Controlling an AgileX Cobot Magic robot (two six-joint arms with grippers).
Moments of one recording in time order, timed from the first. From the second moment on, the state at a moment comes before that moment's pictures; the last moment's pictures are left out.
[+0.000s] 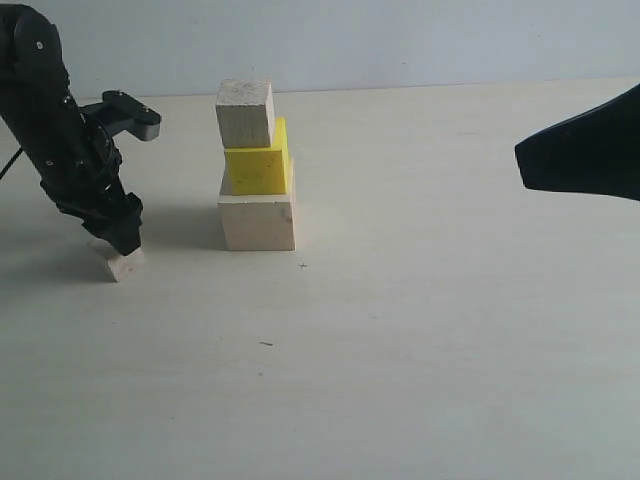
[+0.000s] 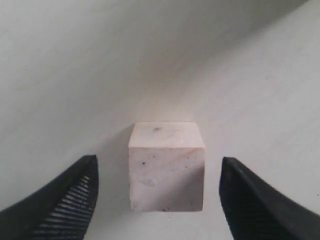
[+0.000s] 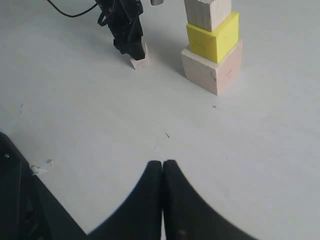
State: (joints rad) left arm -0.24 2.00 -1.34 -0.06 0.91 0.57; right arm 0.57 0.83 -0.89 0.39 0.89 -0.17
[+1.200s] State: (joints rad) left arm -0.24 2.07 -1.34 -0.06 0.89 0.57; right arm 0.57 0.83 -0.89 0.39 0.89 -0.17
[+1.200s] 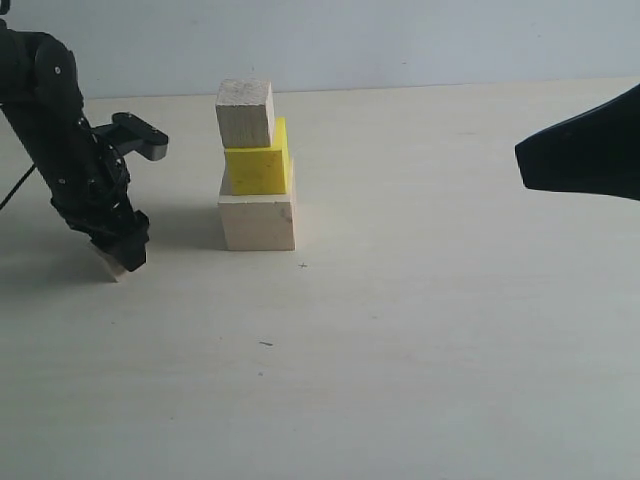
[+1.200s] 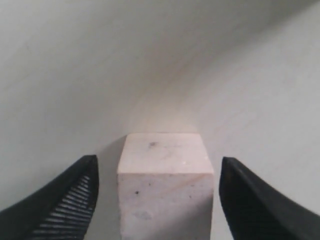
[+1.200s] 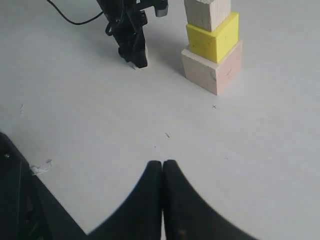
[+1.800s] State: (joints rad) left arm -0.24 2.04 -1.37 -0.06 0.99 0.58; right arm 0.57 0.83 -0.89 0.39 0.89 -0.17
